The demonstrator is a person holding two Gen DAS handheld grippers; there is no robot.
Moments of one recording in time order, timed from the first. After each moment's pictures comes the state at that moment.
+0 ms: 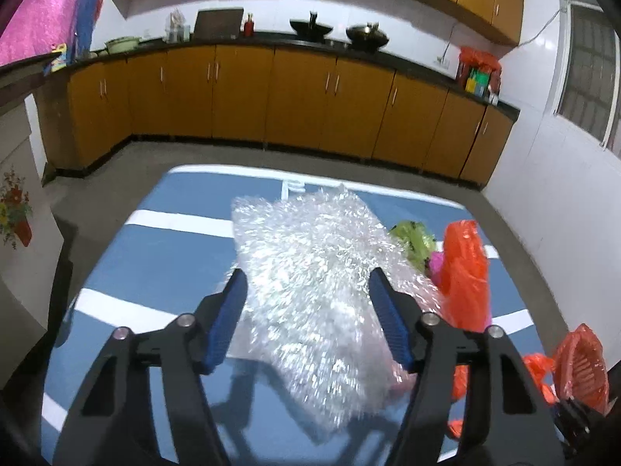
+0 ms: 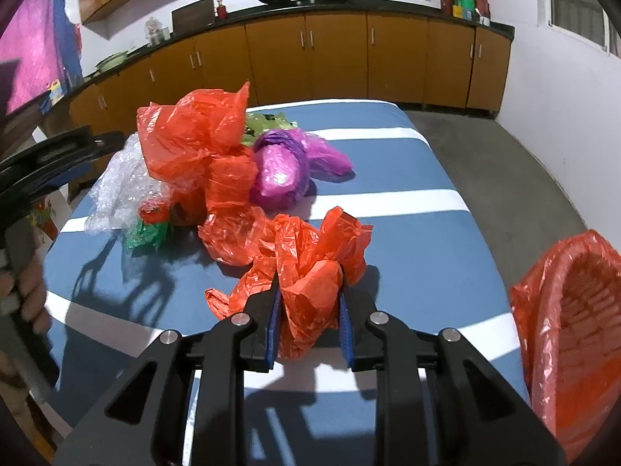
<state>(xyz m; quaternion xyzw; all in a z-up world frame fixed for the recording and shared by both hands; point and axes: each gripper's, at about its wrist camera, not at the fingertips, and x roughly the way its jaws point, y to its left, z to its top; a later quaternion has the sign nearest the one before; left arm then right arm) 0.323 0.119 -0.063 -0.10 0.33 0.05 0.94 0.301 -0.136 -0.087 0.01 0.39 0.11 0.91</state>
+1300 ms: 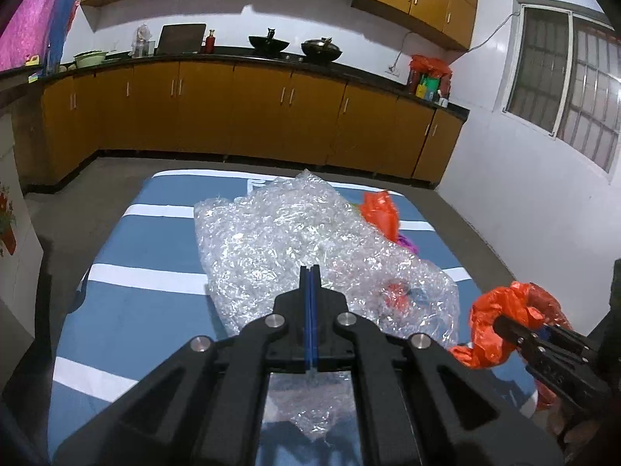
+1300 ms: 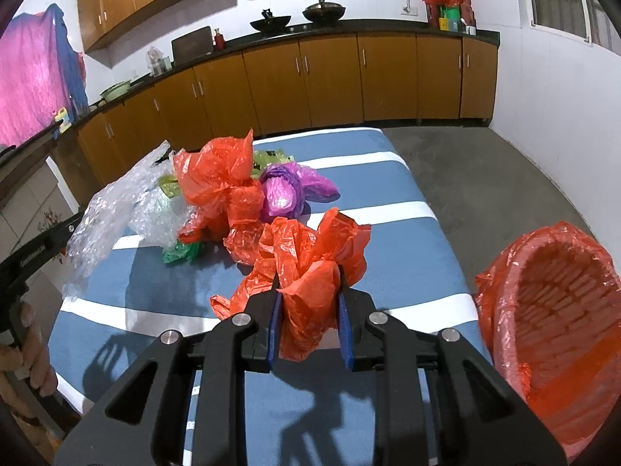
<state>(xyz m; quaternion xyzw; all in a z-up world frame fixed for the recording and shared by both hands) 0.213 0.110 -0.038 -0.10 0.28 -0.04 0.95 0.263 -0.159 -0.052 0.04 0.35 0.11 0.93</state>
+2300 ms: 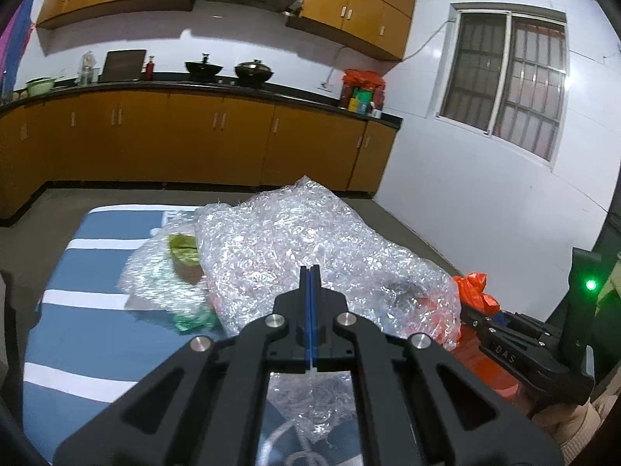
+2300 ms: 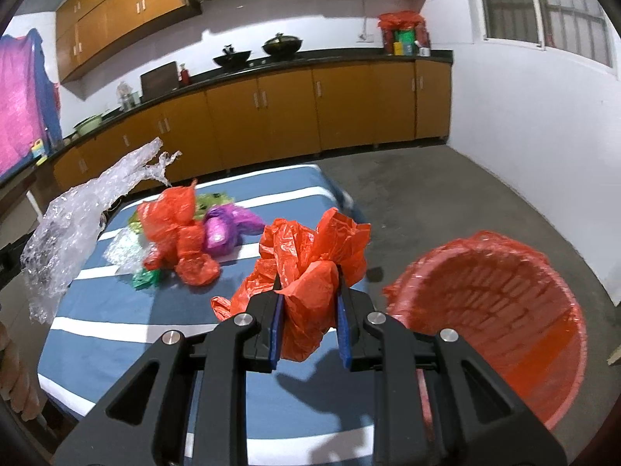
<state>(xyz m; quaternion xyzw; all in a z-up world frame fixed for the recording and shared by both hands) 0.178 0.026 0.010 -0.08 0.24 -0.15 0.96 0.226 -0.235 -0.021 0.05 0.30 0.04 0.95</state>
